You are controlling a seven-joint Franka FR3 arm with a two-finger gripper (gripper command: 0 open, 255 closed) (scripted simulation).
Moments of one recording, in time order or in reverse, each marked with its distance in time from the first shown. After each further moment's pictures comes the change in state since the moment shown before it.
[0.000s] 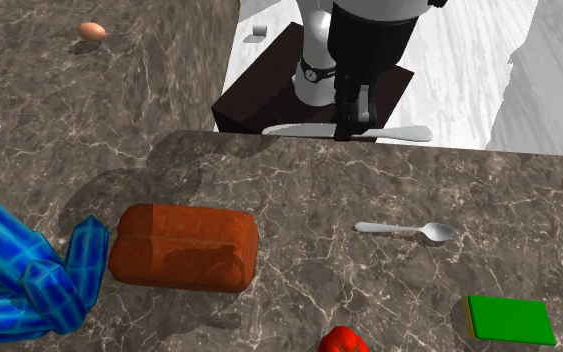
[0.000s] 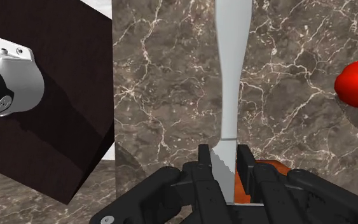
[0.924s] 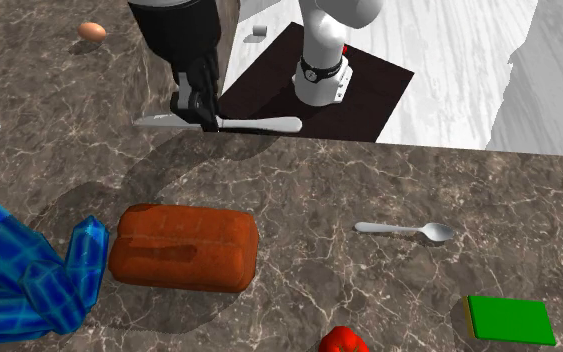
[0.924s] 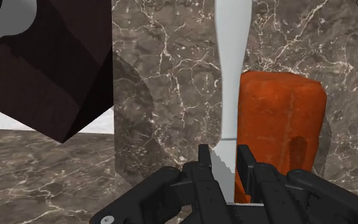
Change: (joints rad) arm -0.145 0.194 -0.193 0.112 -0.135 0.031 -0.273
